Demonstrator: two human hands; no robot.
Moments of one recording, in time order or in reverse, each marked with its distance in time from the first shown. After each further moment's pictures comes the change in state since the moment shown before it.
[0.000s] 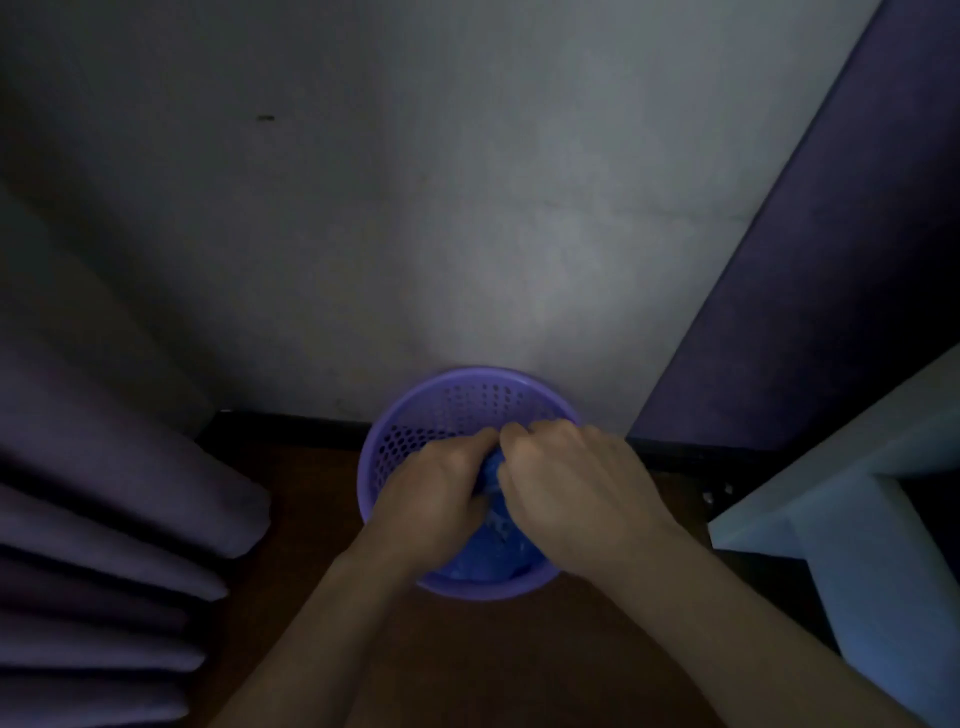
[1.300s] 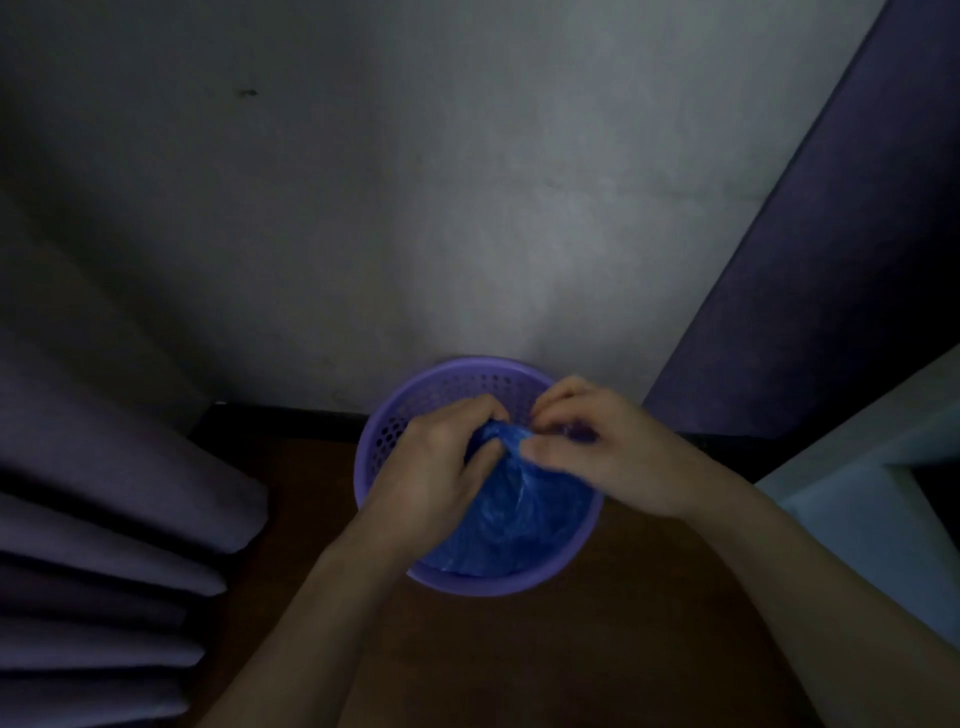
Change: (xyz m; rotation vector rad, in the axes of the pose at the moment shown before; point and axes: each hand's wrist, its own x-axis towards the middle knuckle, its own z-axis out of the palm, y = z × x) left_hand 0.008 0.005 -0.011 -0.184 0.125 0.086; right_hand 0.013 0.065 0.019 0.777 -0.197 0.138
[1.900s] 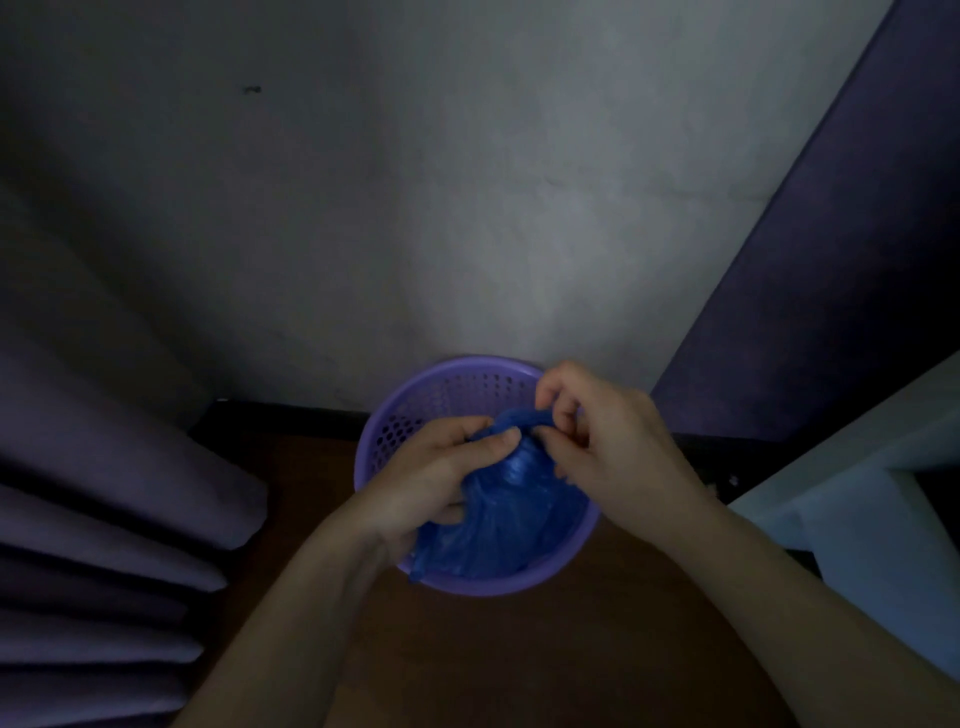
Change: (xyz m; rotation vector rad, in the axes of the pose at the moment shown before) left_hand -0.001 0.019 -0.009 -0.801 -0.221 -0.630; right_hand -0.009 -0.002 0.011 -0.279 0.340 -0.262
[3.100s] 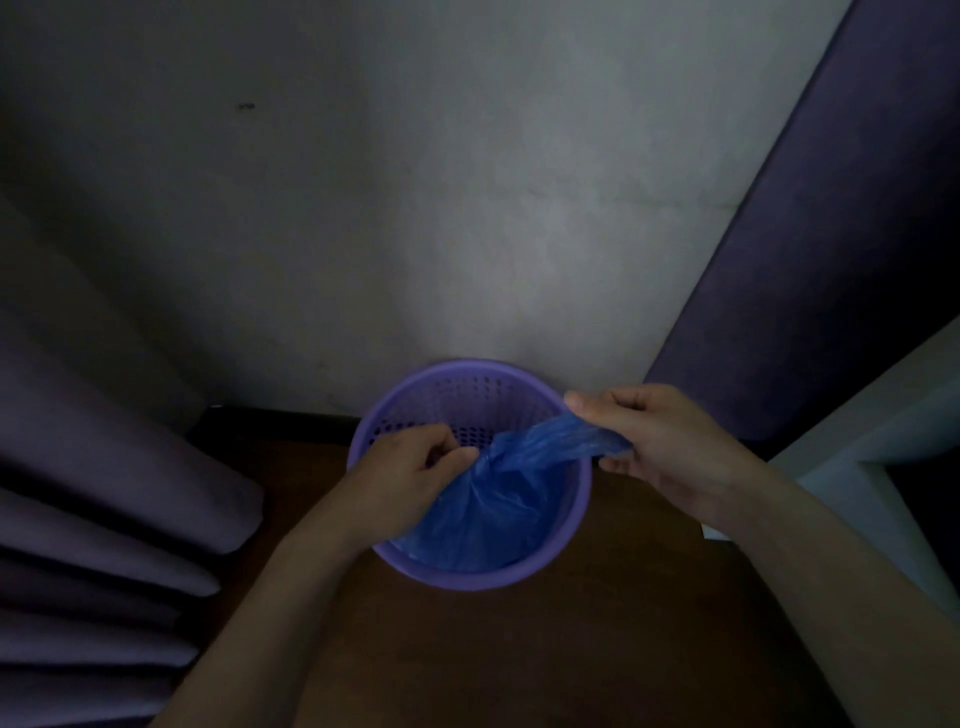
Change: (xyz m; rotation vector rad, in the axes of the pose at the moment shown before) left_hand 0.007 -0.018 -0.027 0.834 0.168 0.245; right_hand -0.008 0.013 -0.031 0.785 -0.115 0.725
